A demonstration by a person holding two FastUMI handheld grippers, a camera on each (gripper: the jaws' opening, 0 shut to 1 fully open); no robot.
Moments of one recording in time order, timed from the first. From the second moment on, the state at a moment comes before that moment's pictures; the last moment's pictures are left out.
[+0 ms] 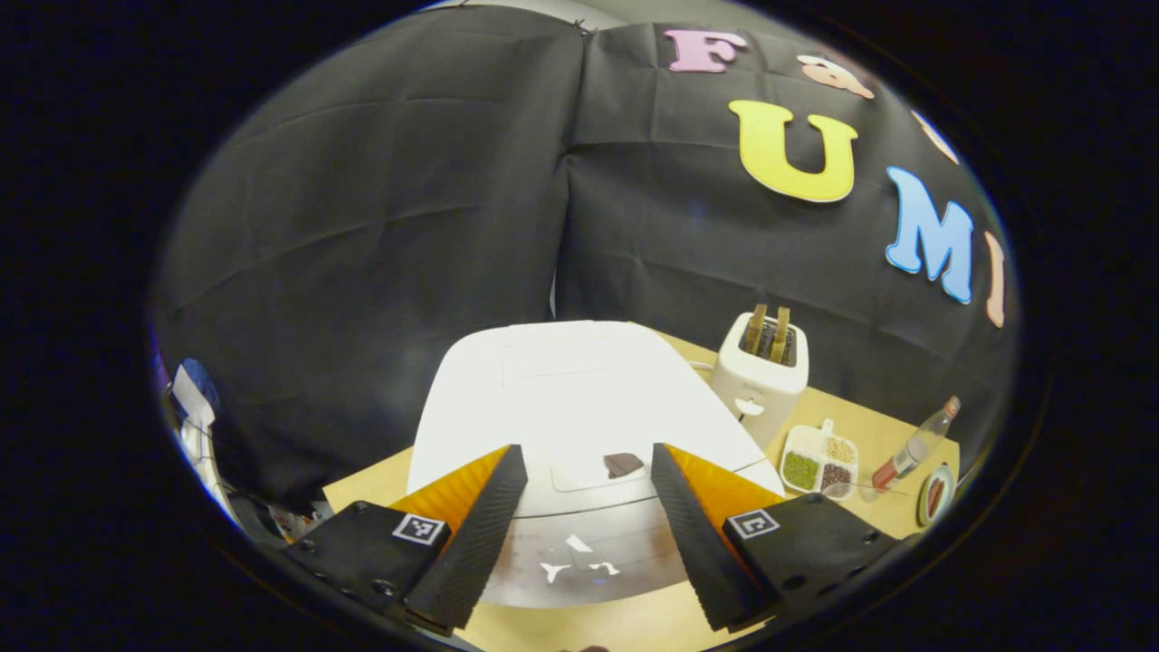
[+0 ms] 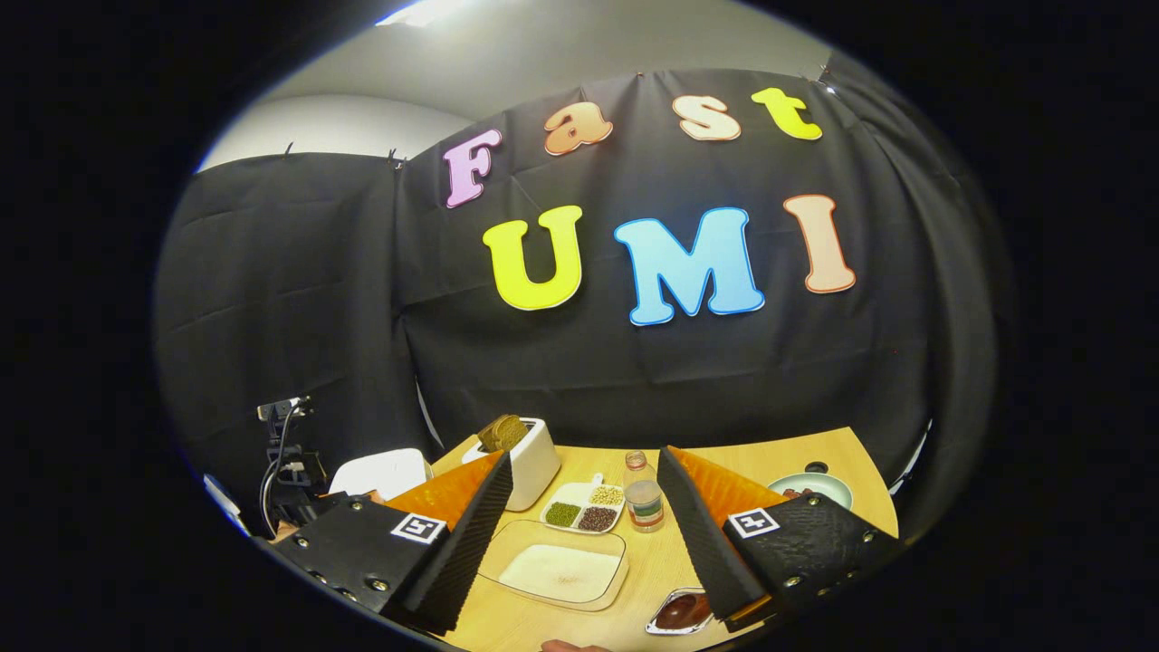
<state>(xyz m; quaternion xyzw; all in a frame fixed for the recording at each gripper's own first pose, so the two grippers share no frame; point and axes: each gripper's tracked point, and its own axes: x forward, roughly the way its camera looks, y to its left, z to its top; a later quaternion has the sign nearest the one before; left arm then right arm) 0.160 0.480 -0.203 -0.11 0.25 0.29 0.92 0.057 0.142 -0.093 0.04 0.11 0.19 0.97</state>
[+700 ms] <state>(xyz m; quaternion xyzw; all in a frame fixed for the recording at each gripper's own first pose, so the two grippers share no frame) 0.180 0.418 -0.054 -0.08 0.11 0.20 0.97 0.046 0.100 -0.060 0.02 0.07 0.12 0.99</state>
